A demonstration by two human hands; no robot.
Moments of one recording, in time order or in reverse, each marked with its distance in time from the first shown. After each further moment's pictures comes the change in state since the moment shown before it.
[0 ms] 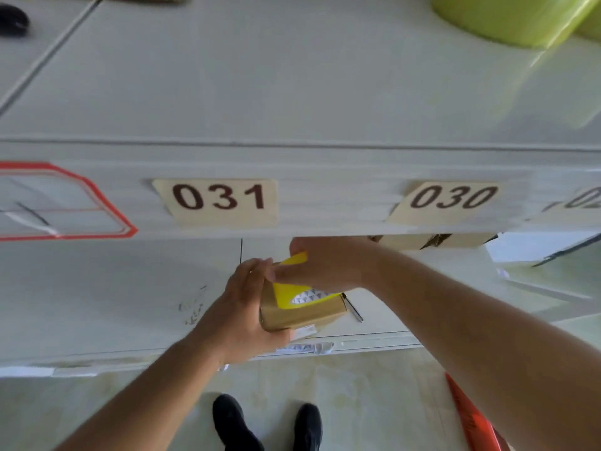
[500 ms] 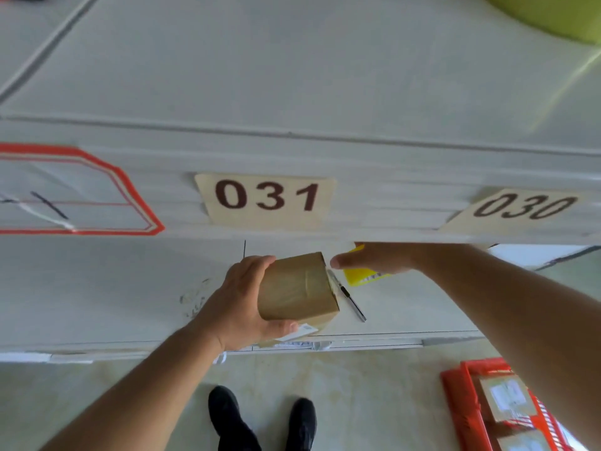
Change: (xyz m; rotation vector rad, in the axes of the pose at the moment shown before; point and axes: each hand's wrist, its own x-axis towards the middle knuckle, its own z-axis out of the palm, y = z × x) left_hand 0.005 -0.015 -0.007 0.022 -0.102 -0.159; right_hand 0.027 0.076 0.003 0.230 -0.224 0.197
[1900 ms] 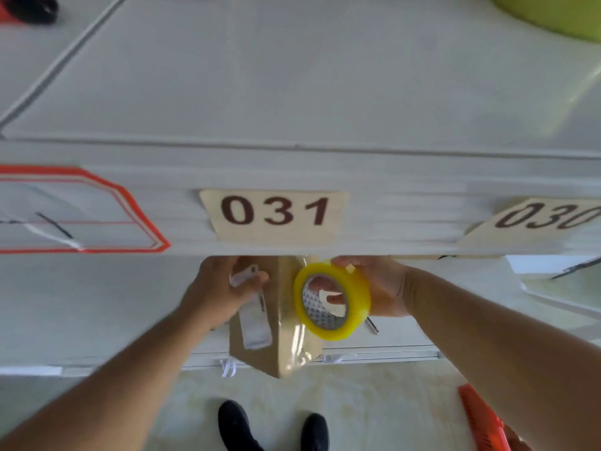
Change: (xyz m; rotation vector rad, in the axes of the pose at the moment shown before) left_hand 0.029 -0.040 -0.027 -0.069 0.203 -0.236; right_hand 0.033 0.015 0.049 1.180 -0.250 -0.047
